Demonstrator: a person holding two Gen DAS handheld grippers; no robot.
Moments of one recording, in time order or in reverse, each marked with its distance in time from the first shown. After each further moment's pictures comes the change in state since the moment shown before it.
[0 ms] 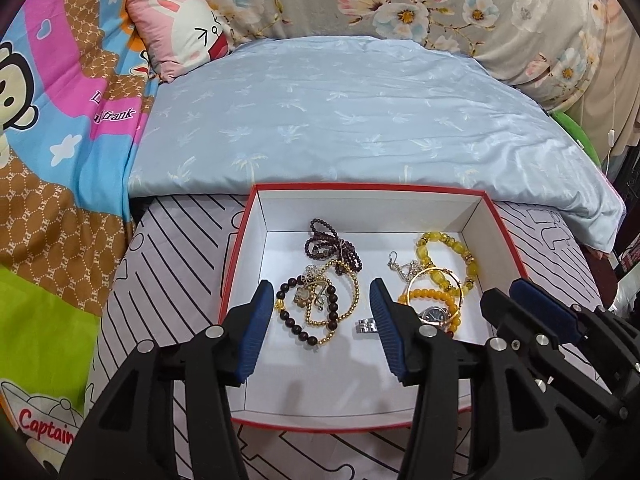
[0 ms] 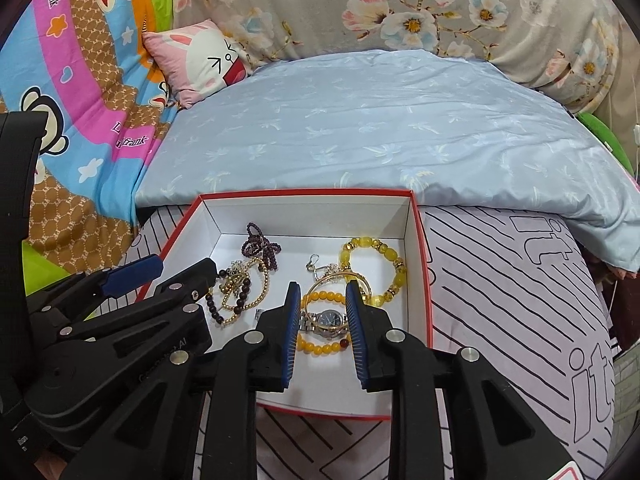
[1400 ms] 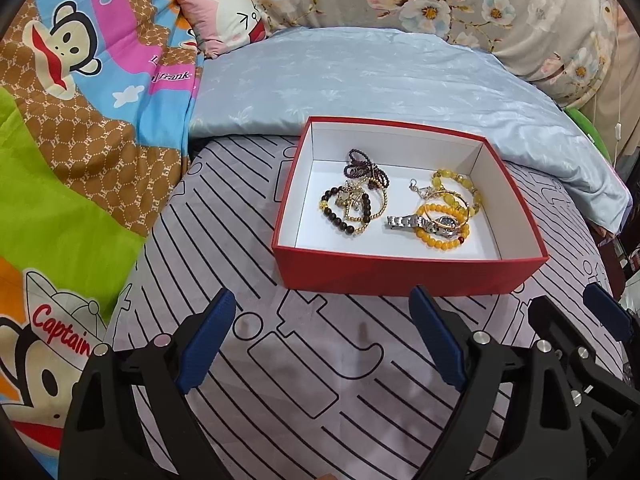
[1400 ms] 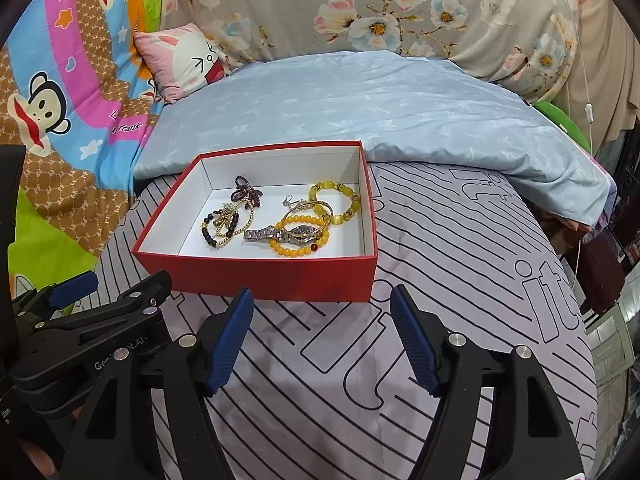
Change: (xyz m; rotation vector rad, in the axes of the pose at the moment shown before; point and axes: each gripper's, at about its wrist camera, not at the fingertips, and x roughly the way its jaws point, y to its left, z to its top) left arm -0.060 0.015 -0.081 -0.062 0.028 0.081; right arm -0.069 -0.003 -0.076 0.025 -0.015 -0.105
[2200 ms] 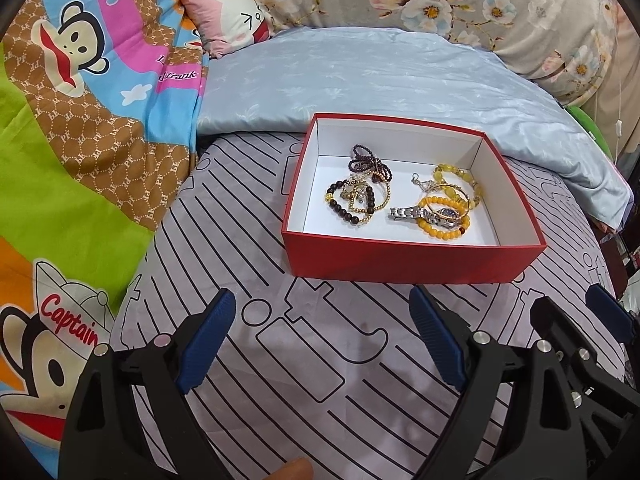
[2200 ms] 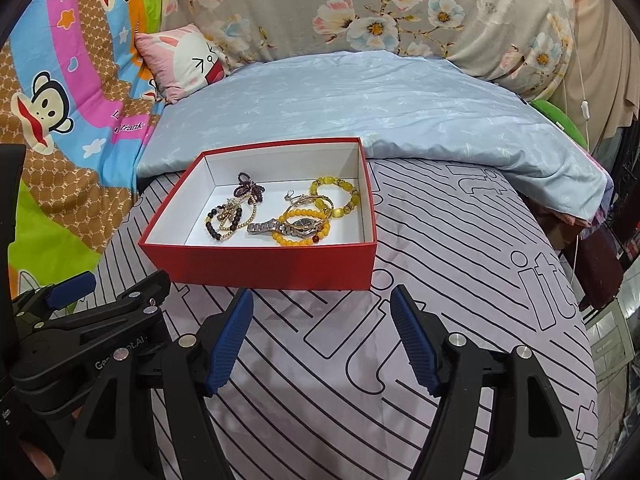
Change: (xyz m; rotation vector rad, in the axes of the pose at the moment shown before) left arm -0.011 0.000 -0.007 0.003 0.001 0.017; right arm -0.010 0.000 -0.008 0.006 -0.003 -0.001
